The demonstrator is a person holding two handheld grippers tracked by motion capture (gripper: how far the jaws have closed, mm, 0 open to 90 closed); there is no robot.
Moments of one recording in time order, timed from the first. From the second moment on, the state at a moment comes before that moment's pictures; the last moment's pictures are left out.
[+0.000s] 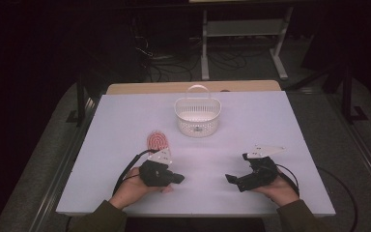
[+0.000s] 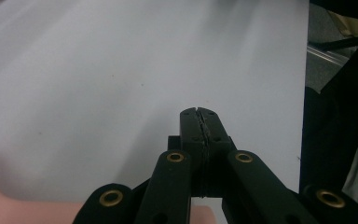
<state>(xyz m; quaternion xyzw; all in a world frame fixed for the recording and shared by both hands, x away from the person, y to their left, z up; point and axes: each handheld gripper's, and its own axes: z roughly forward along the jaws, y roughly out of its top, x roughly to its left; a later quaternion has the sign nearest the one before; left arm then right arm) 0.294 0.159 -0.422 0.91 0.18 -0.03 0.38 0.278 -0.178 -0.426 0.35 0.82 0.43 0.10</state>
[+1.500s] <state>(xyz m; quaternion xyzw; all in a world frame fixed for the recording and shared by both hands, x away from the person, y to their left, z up) 0.285 0.175 -0.429 0.93 0.19 -0.04 0.32 0.278 -0.179 -0.427 0.35 0.82 0.43 0.10</state>
